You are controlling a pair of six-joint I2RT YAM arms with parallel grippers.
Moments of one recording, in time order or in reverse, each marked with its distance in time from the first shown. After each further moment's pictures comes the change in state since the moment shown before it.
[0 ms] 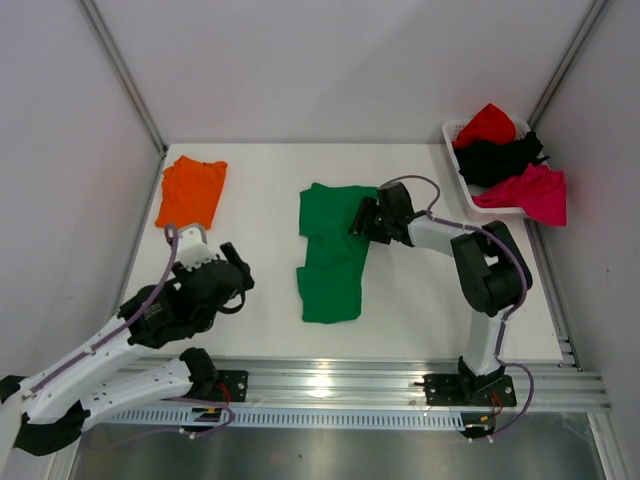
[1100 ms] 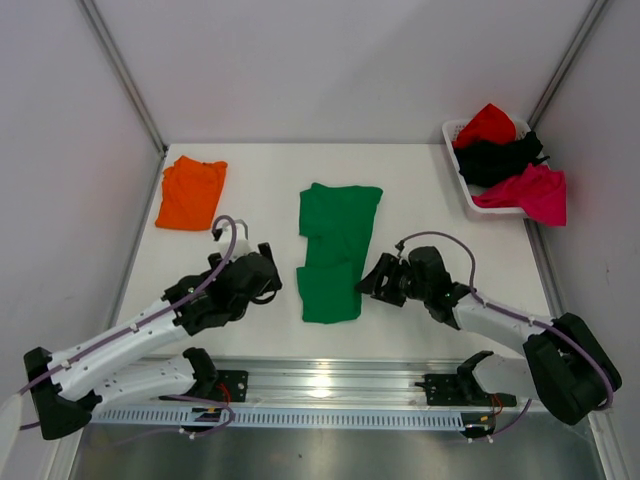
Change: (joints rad) left arm 0.002 0.161 -0.105 0.260 0.095 0.138; right arm 0.100 -0.706 -0.724 0.191 -0.188 0.229
